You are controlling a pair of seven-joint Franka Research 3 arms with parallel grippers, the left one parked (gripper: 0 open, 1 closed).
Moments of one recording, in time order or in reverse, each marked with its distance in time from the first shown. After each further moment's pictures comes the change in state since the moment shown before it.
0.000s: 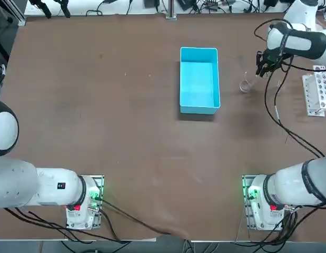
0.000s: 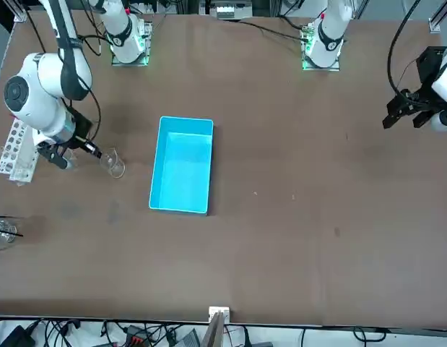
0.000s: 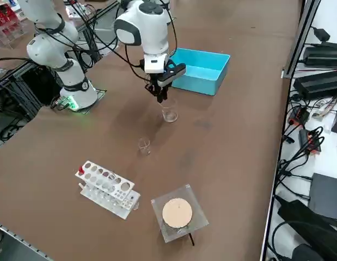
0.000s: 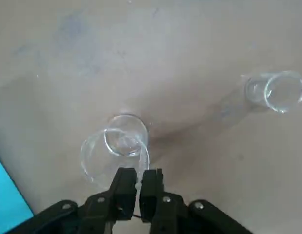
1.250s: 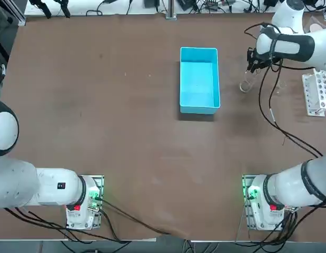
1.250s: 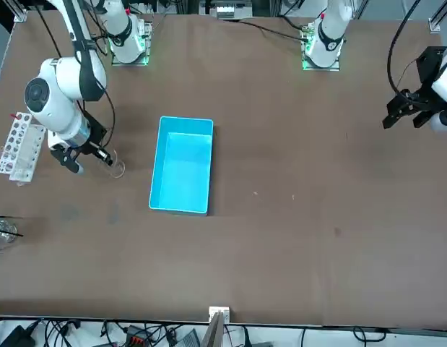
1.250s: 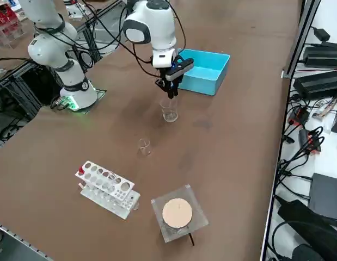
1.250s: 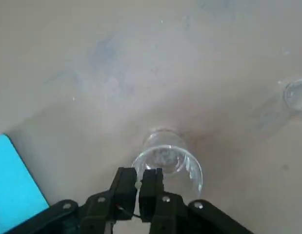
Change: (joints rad) arm 0.074 0.054 0.003 0.012 -0.002 0.154 0.162
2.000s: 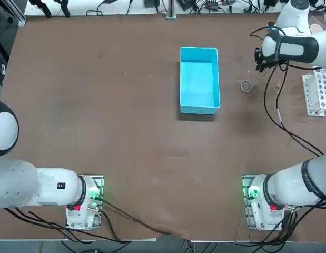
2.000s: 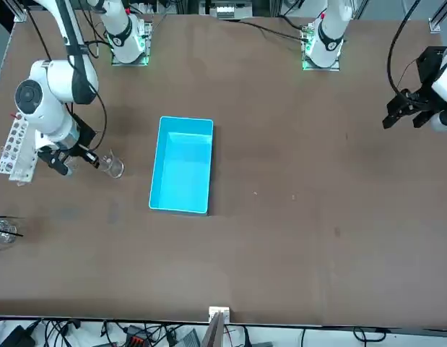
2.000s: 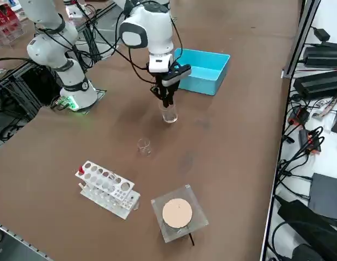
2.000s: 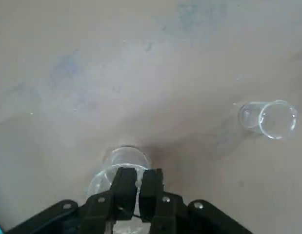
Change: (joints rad) arm -0.053 0.002 -0.006 0.006 -0.135 -0.052 0.000
